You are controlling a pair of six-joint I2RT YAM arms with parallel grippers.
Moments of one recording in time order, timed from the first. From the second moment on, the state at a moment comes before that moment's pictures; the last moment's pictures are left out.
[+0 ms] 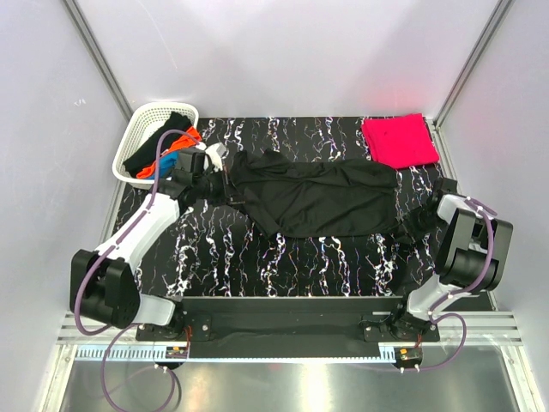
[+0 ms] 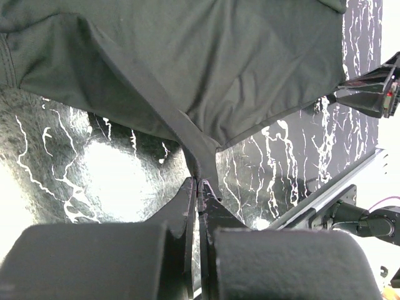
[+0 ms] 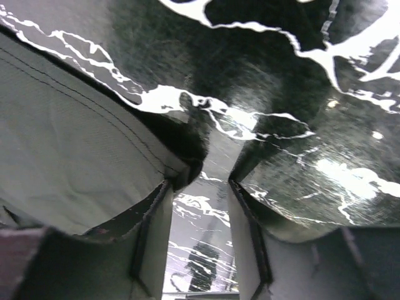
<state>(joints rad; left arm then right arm) -0.28 1.37 1.04 -0.44 0.45 -0.44 -0.35 1.64 0.89 -0.61 -0.23 0.77</state>
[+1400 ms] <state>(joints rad) -0.26 0.78 1.45 -0.64 0.26 -0.45 -0.09 0.80 1.25 -0.90 -0.21 0.69</state>
